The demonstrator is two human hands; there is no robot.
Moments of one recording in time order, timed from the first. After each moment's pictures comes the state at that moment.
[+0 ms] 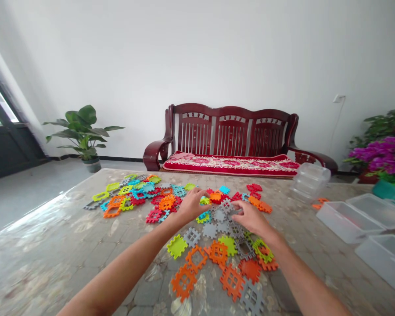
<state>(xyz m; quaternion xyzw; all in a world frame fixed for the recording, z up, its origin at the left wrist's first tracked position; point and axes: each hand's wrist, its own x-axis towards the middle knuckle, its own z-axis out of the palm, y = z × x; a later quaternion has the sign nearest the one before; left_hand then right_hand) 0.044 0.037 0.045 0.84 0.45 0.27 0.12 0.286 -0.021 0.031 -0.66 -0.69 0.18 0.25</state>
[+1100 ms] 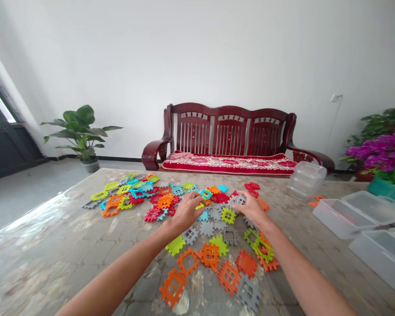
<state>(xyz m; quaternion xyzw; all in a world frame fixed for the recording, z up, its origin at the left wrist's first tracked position) 0.033 0.022 0.021 0.85 0.41 0.31 0.10 0.296 -0.013 0.040 -0.67 -0.62 0.20 0.35</state>
